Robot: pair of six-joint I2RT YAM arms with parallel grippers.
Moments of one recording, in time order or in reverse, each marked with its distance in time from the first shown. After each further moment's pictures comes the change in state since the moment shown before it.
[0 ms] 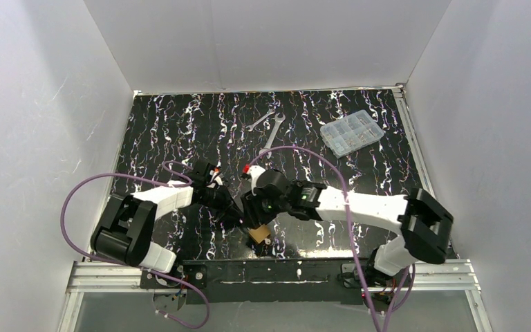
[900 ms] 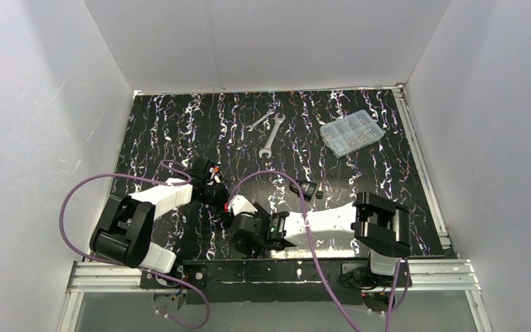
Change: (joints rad) left arm 0.000 -0.021 0.037 -0.064 -0.057 -0.112; right arm 0.253 0.225 0.035 -0.110 0.620 -0.135
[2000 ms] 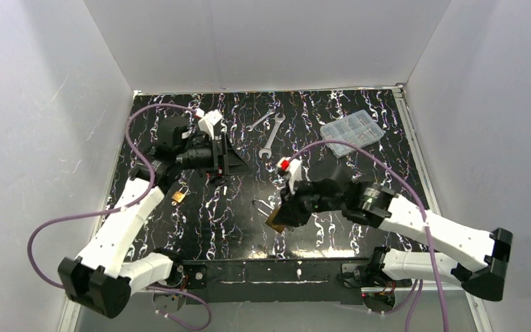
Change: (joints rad) left arm -0.002 -0.314 0.444 -0.173 0.153 0.443; right arm -0.268 -0.702 -0.066 -0.183 -0.667 -0.072
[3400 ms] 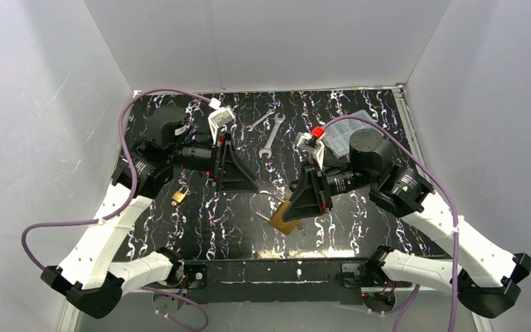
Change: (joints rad) left arm -0.179 -0.060 0.303 -0.098 0.306 0.149; right arm -0.267 -0.080 0.227 0.074 -0.754 0.231
